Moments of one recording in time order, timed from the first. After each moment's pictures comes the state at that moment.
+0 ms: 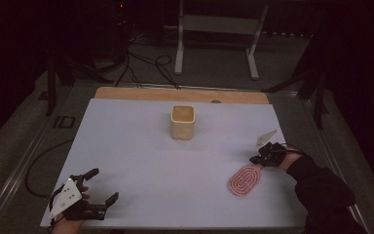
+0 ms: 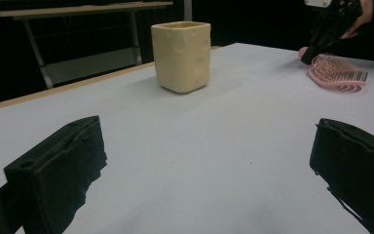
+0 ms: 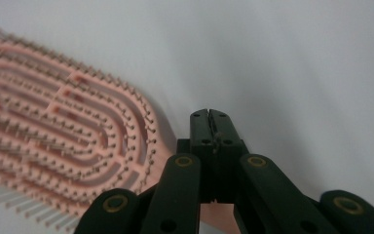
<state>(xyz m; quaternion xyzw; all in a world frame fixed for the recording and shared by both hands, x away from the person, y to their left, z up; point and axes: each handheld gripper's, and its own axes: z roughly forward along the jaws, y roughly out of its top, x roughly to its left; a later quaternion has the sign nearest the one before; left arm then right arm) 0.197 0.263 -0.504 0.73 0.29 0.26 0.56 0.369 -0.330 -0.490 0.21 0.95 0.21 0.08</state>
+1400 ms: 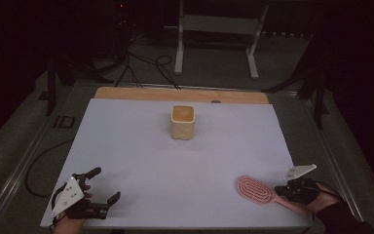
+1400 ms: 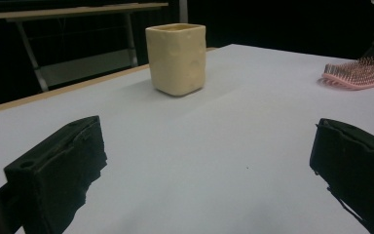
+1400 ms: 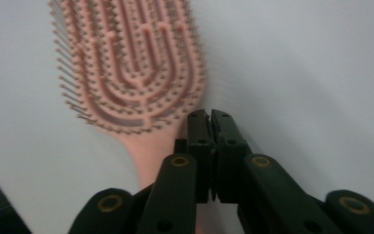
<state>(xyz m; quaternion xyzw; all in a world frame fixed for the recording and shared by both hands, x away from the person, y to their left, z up) 0.201 0.259 -0.502 0.73 0.29 0.26 0.57 0.256 -0.381 -0.485 0.33 0.91 0.21 0.10</state>
